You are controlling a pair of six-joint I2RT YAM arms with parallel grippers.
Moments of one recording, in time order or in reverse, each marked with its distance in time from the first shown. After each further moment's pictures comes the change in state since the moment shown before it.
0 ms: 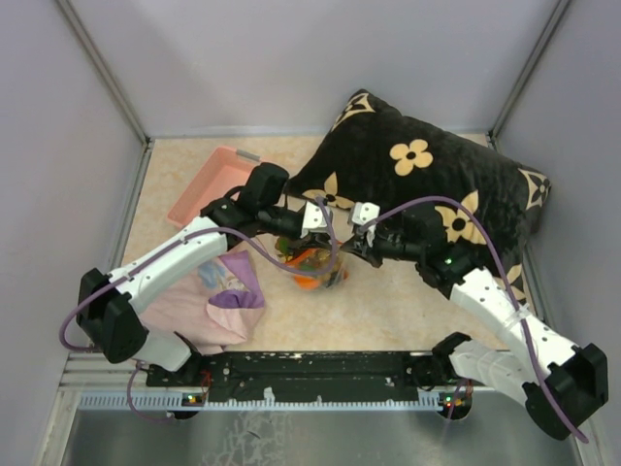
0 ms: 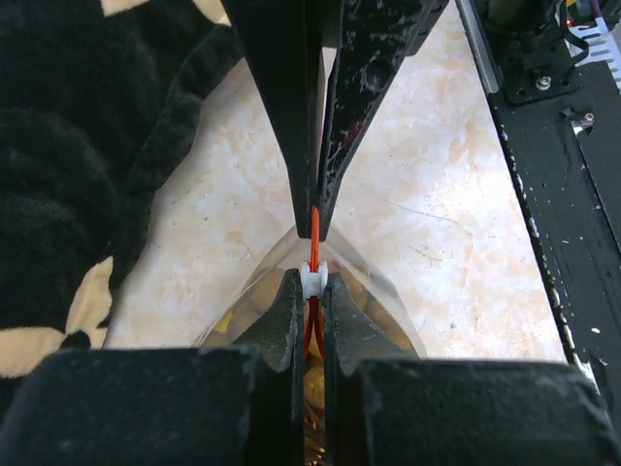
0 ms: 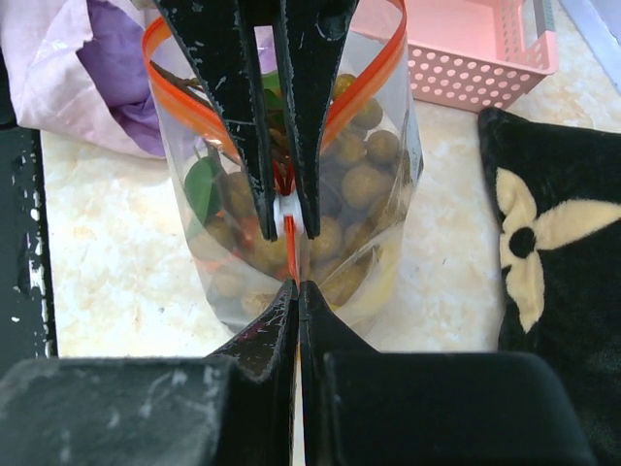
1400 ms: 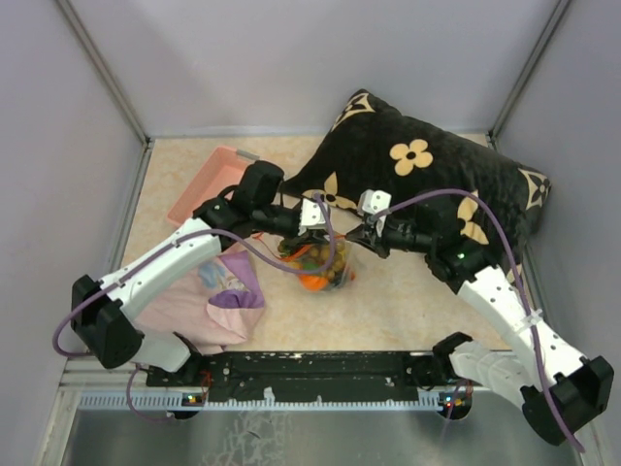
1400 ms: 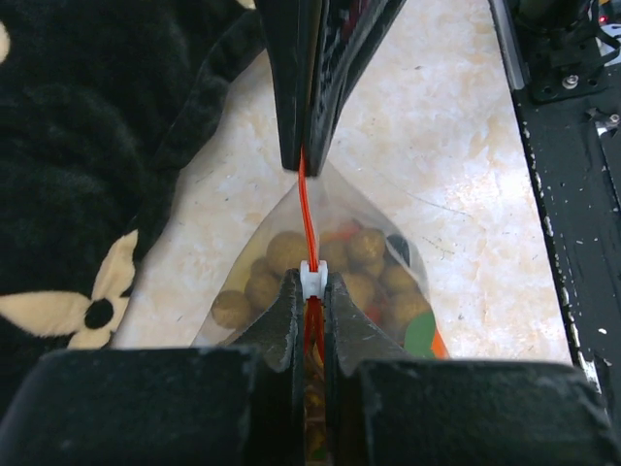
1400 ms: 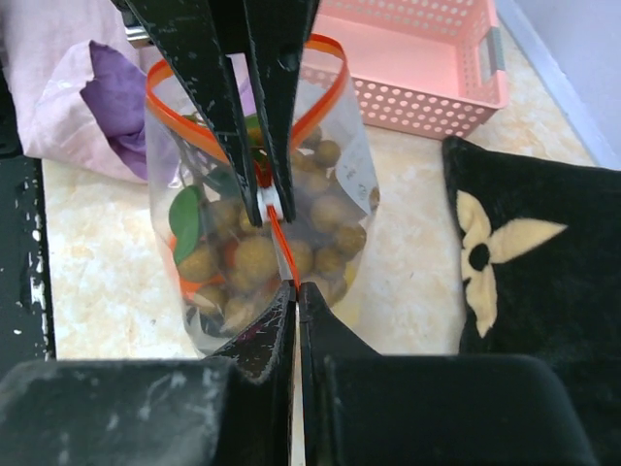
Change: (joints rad) left arm 0.001 -0.034 0.018 -0.031 -0.069 -0.027; right arm -0.057 -0.011 0.104 -0.080 -0.054 -0.011
